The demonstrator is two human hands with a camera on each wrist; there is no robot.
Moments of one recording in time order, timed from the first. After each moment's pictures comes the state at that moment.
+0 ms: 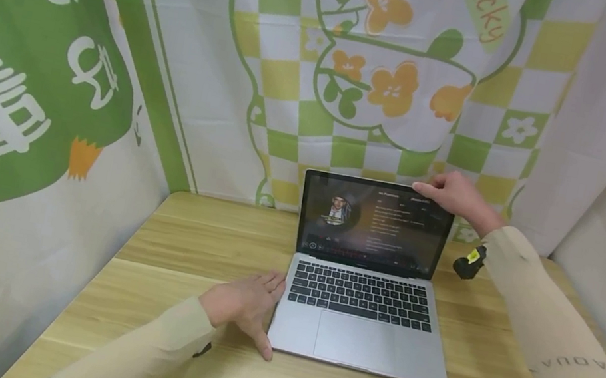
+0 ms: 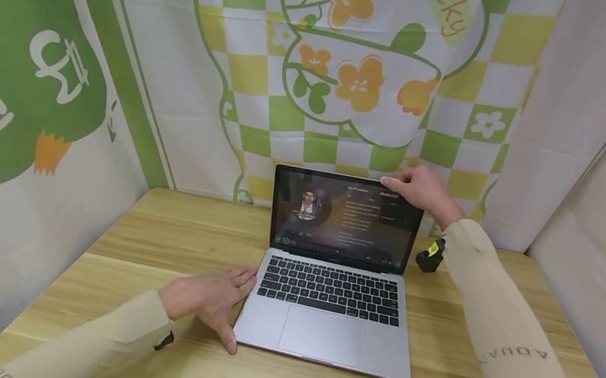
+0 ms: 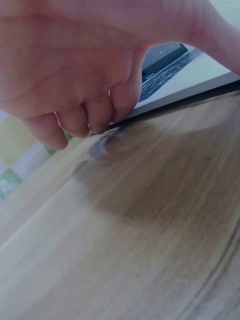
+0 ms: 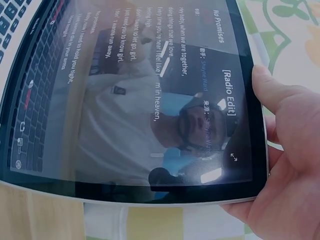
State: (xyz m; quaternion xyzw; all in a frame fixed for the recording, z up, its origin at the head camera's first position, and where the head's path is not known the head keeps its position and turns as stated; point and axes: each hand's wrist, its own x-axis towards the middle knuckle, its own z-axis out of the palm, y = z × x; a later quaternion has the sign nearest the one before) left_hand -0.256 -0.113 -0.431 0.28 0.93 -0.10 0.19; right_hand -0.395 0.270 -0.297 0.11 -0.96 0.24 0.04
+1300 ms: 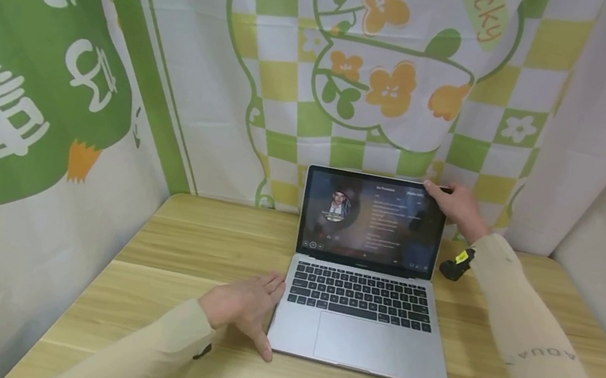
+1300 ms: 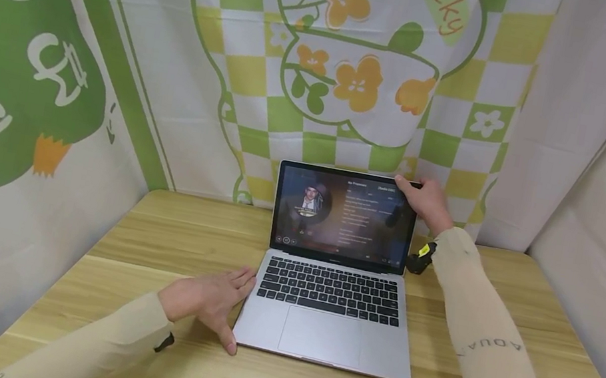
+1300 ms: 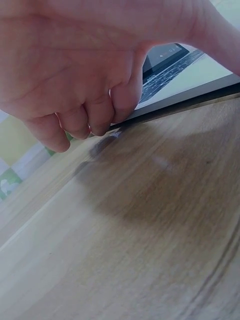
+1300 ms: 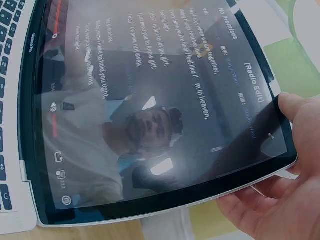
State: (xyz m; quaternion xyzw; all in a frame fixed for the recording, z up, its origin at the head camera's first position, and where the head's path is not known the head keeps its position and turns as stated) left_hand -0.254 -0.113 -0.430 0.29 0.93 -0.10 0.19; right_hand -0.409 0.283 -0.340 -0.05 -0.92 0.38 0.05
